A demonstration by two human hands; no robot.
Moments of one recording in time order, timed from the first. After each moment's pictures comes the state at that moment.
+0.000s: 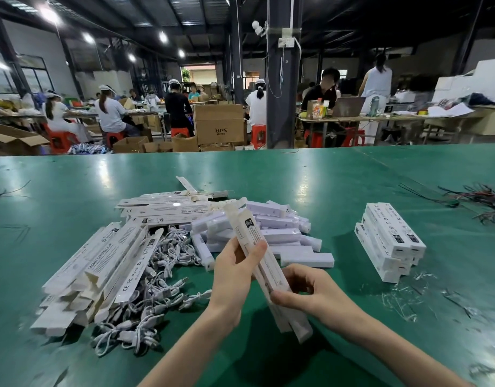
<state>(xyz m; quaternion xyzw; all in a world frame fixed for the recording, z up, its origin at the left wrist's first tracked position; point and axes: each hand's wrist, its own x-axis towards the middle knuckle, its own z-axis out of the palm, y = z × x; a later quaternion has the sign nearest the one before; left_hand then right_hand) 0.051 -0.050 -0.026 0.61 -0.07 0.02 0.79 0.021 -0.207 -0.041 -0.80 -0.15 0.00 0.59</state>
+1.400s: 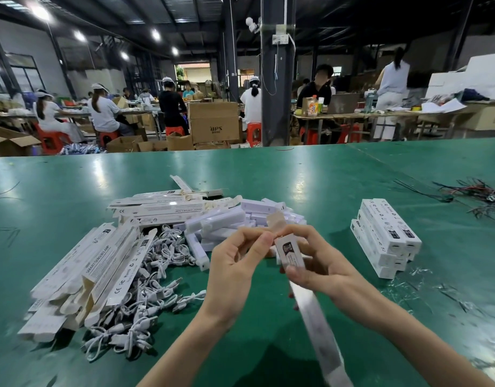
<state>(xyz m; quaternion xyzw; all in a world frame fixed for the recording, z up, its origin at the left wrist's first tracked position) 0.034 -0.053 -0.005 0.61 -0.23 0.11 0.75 0.002 -0.219 0.003 -0.75 -0.24 -0.01 0.61</state>
